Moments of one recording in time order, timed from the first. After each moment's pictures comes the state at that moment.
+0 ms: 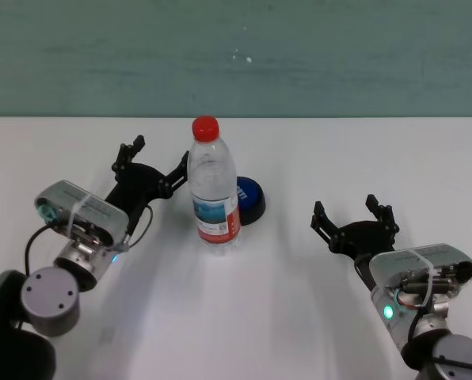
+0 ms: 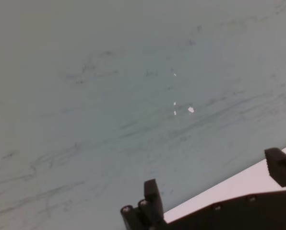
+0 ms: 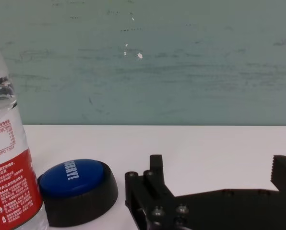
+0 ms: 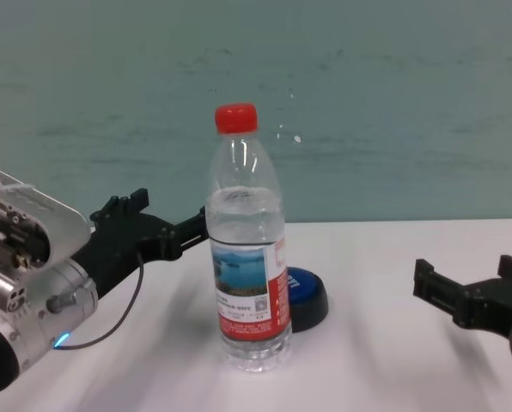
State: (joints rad) left arm -0.34 0.16 0.22 -1.06 0.09 -0.42 -0.20; right arm -0.06 0.16 -0.26 -1.64 0.19 -0.04 -0.06
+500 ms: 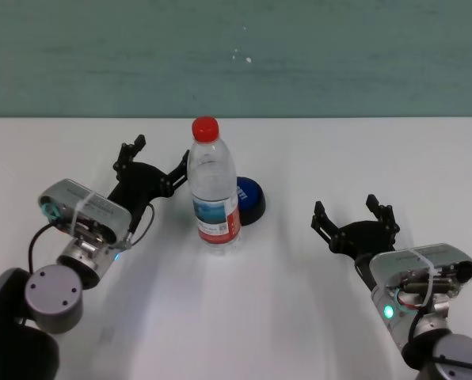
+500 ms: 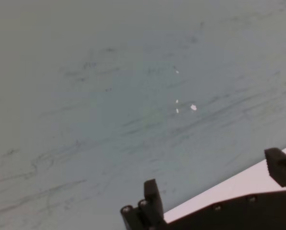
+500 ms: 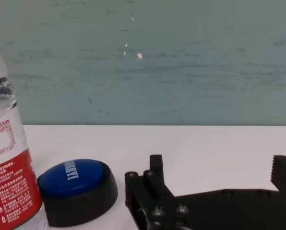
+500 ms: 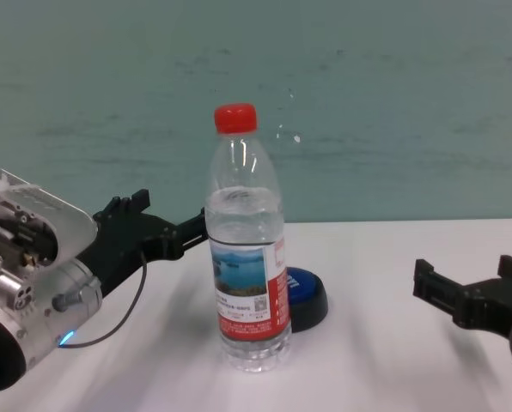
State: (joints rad) left arm -0.36 0.16 0.22 -1.03 0.10 -0.42 -0.19; right arm -0.06 0.16 -0.26 -1.64 0.19 -0.04 -0.06
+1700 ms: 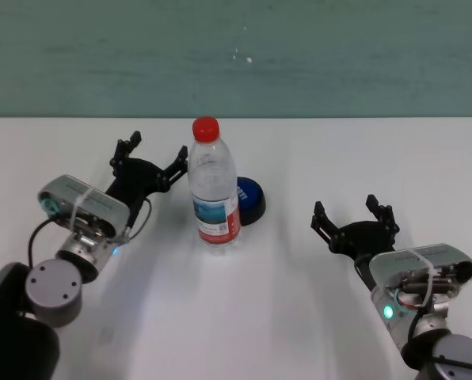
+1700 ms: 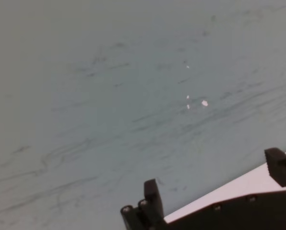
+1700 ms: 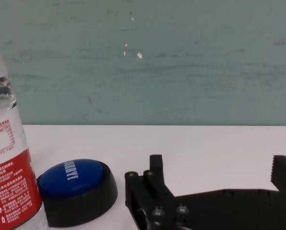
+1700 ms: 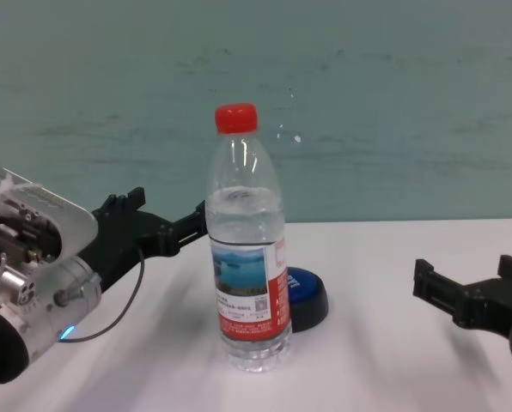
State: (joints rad) left arm -0.40 0.15 0.21 -0.96 0.11 -0.44 -0.18; right arm -0.06 0.16 -0.26 -1.64 0.19 -0.04 -0.06
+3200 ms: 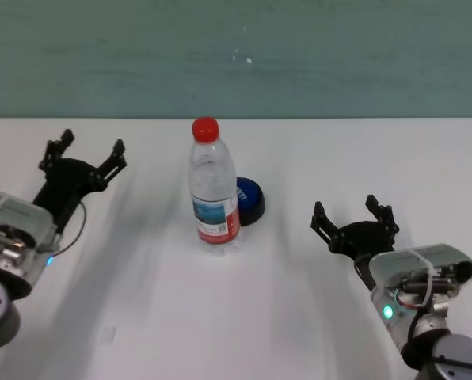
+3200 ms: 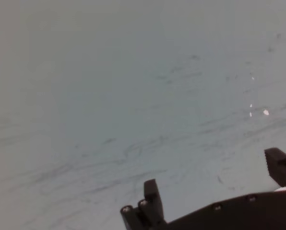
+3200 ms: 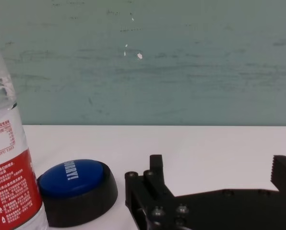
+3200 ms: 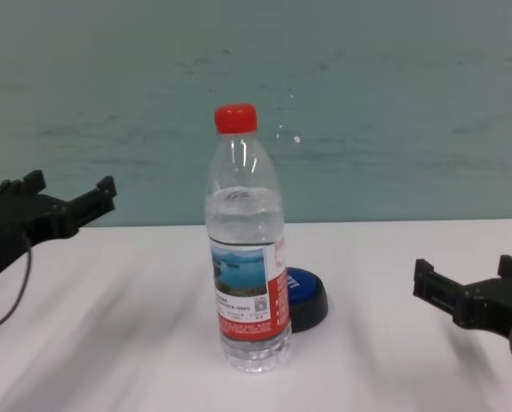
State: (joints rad) left arm -0.25 0.23 0.08 -1.18 0.00 -0.39 -0.23; right arm -0.06 0.16 -0.26 -1.64 0.19 -0.04 -0.06
